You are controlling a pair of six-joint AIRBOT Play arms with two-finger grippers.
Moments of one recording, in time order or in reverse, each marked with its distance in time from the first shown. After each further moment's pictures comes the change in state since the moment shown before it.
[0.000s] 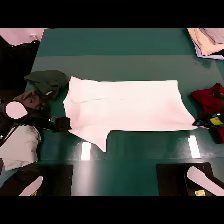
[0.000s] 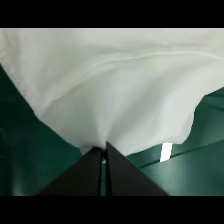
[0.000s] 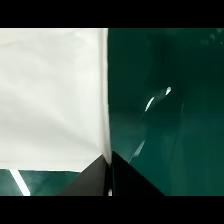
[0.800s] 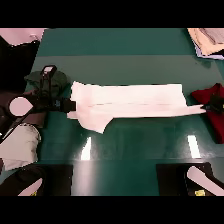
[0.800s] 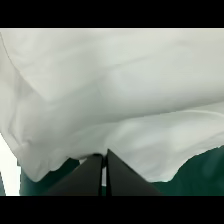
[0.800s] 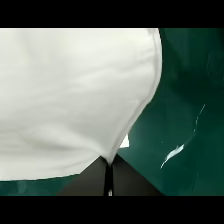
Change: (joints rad) left arm -0.156 -0.040 0.160 0.246 0.359 -0.111; right arm 0.002 -0.040 0.218 0.164 -0.021 0.004
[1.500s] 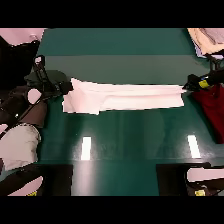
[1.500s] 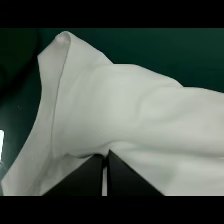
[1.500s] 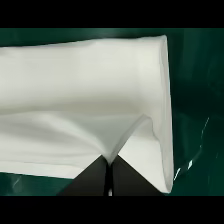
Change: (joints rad) left arm 0.142 -0.224 0.010 0.079 0.400 -0.166; right arm 0.241 -0.453 0.372 0.012 -0.119 0.068
